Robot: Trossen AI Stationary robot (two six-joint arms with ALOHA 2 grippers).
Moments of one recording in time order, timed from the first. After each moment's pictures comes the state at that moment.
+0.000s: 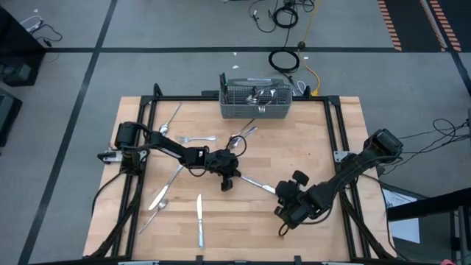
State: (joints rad) left arm -0.02 1.95 0.82 0.33 0.10 -0.20; right arm 0.64 1.65 1.00 -0.74 0.58 1.13
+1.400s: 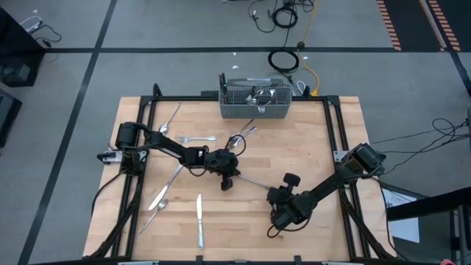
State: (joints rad) left arm -0.01 1.95 0.81 0.34 0.11 -0.22; right arm 0.59 1.96 1.04 -0.76 0.53 0.99
